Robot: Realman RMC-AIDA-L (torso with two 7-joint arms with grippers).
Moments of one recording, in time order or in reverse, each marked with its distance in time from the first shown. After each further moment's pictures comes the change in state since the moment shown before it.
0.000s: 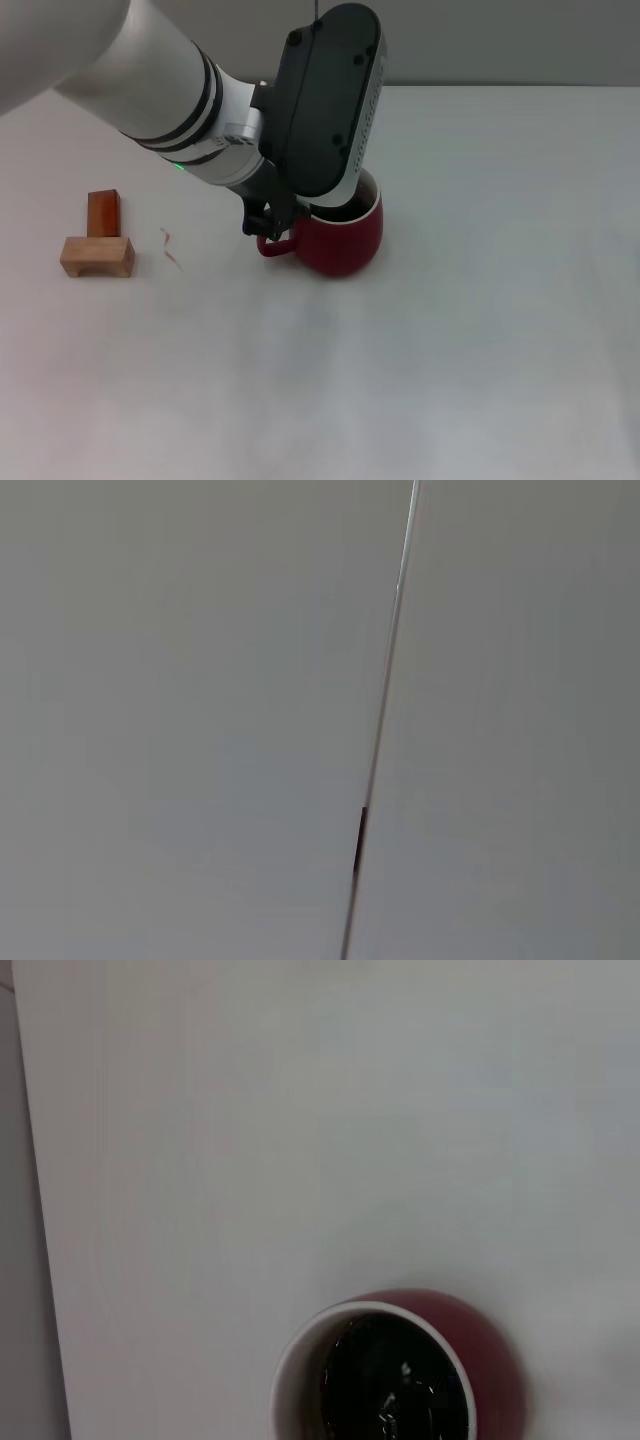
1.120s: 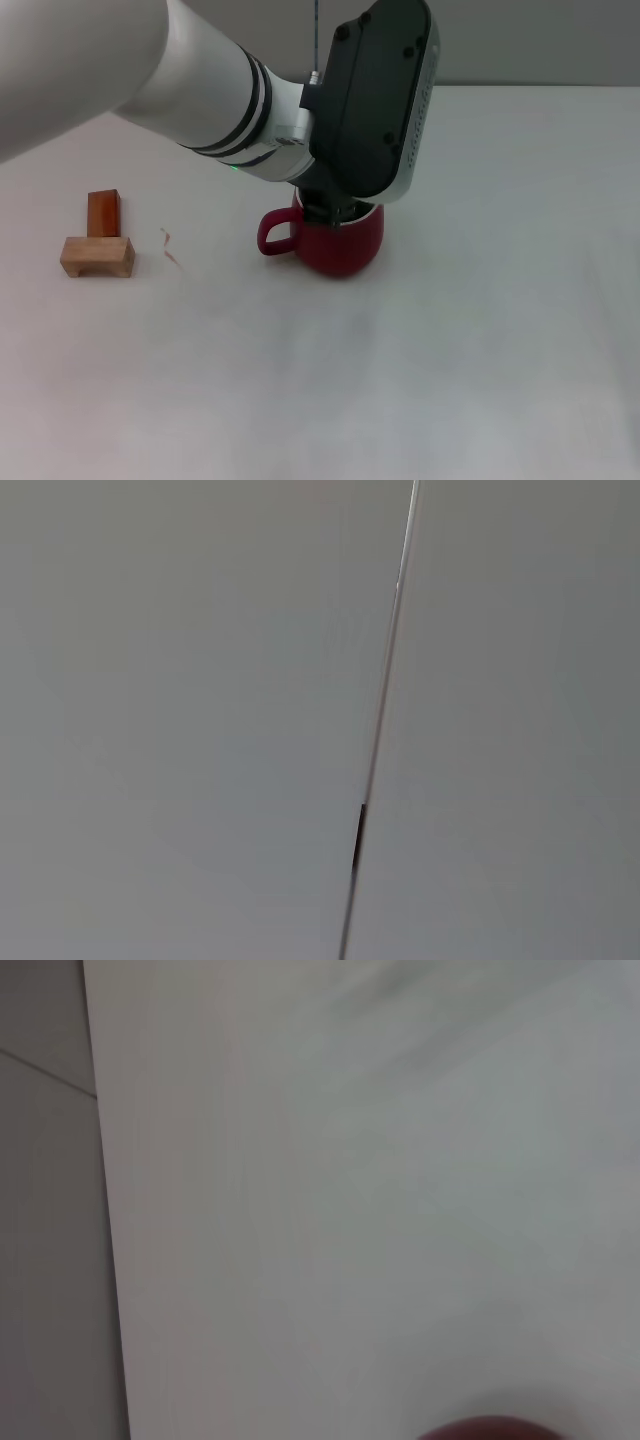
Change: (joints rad) left arm 0.003 -0.006 0.073 -0.016 -0.044 -0.174 -0.047; right arm -0.004 -0.002 -0.002 -0.001 -0.002 0.000 0.000
